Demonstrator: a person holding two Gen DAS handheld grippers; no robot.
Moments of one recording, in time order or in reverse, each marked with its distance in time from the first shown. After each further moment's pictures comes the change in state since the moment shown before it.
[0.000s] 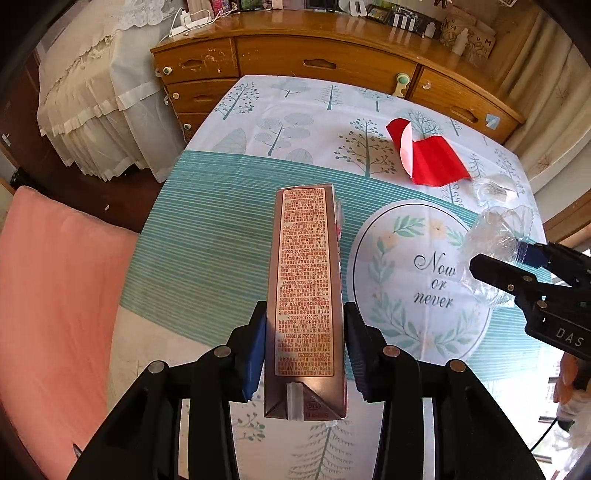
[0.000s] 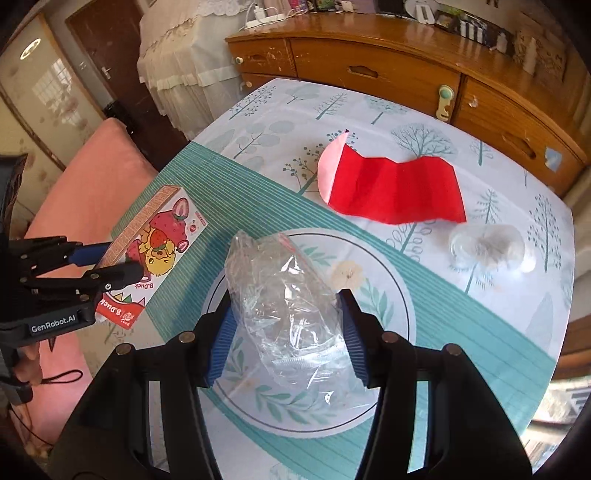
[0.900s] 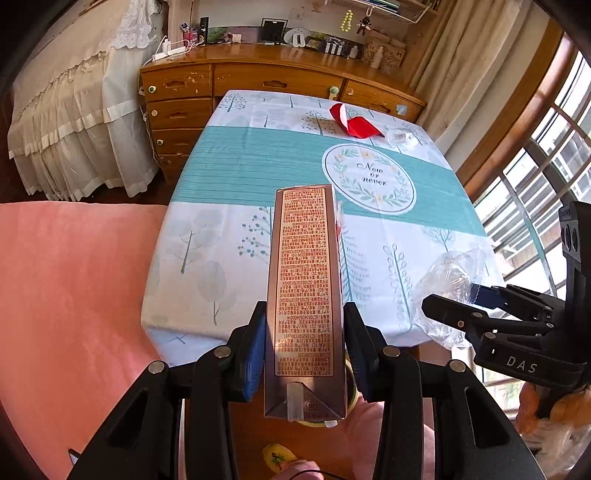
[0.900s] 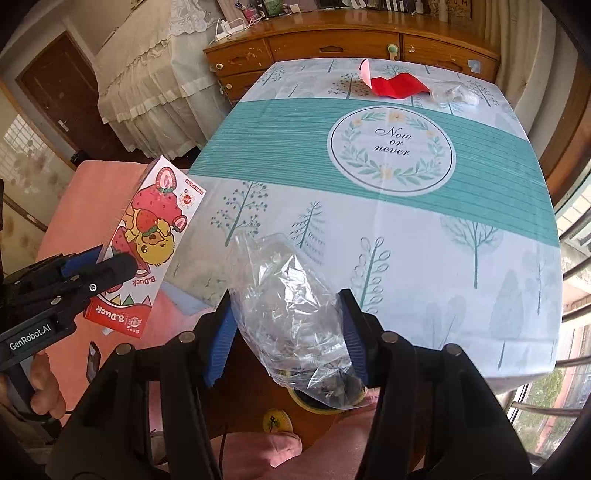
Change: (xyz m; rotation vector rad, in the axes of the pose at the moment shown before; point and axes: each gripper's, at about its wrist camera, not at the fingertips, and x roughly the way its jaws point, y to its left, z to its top) left arm -0.160 0.126 -0.253 0.161 -0.128 -0.242; right arm -0.107 0.238 -0.226 0.255 -0.057 -0.110
